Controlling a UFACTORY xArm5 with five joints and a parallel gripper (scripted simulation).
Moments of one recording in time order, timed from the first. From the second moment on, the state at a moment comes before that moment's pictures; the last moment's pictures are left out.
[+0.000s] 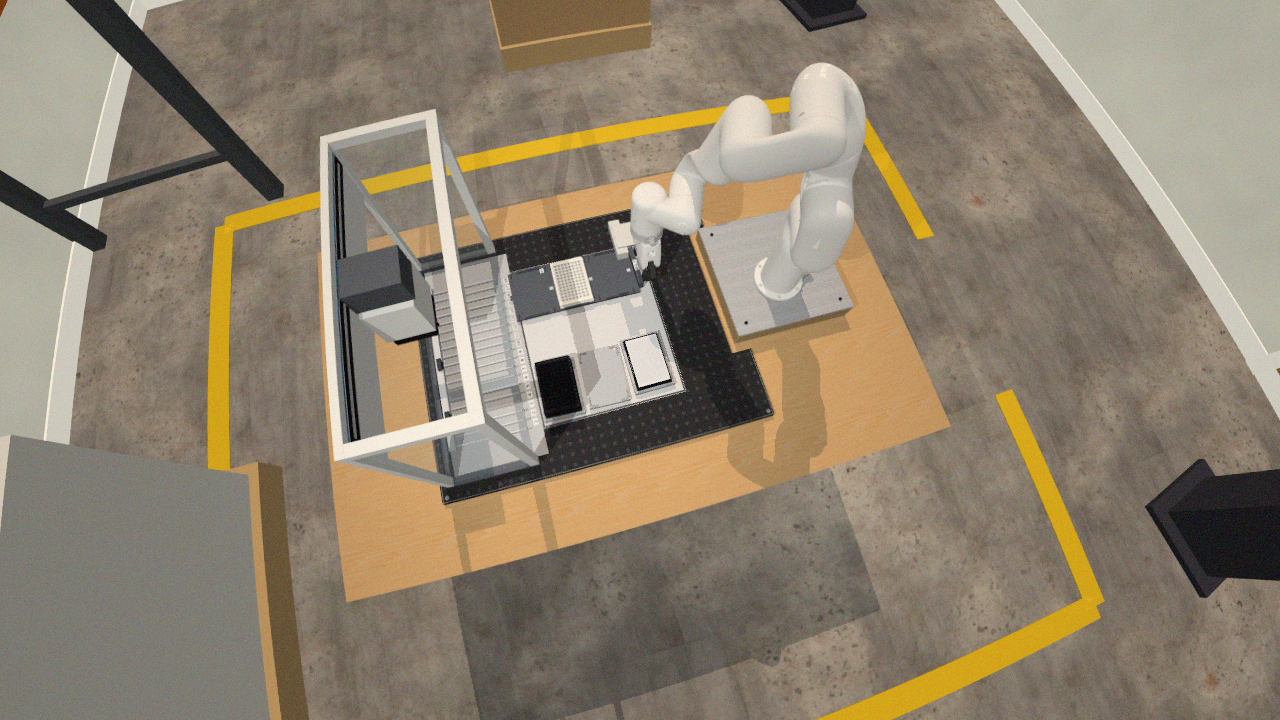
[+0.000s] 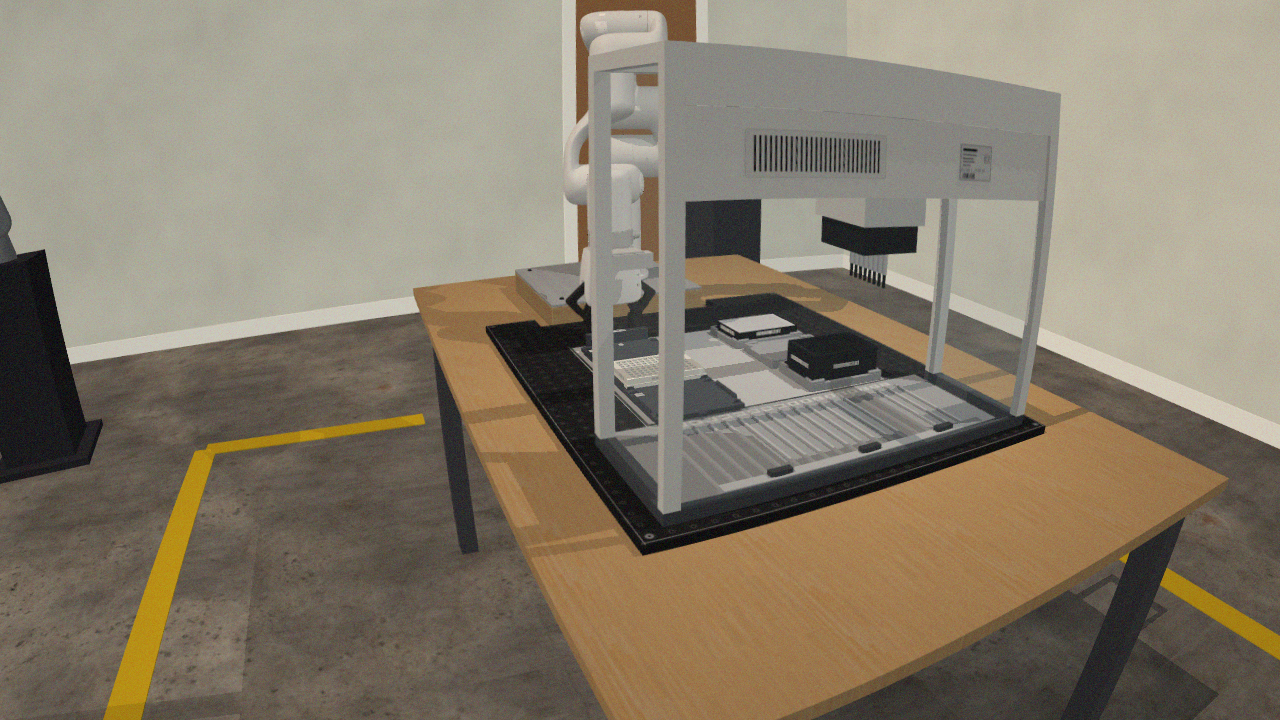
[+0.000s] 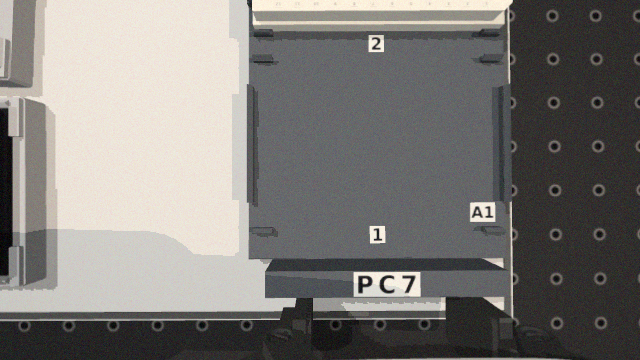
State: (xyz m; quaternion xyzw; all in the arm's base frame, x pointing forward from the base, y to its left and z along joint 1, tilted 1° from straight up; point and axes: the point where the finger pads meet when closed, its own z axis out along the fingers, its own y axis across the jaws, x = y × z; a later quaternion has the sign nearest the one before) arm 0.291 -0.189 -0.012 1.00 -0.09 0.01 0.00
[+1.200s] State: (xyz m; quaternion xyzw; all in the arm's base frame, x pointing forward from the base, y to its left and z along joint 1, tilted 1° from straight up) arm 0.322 -0.195 -0.011 1.00 -0.09 0.01 0.00
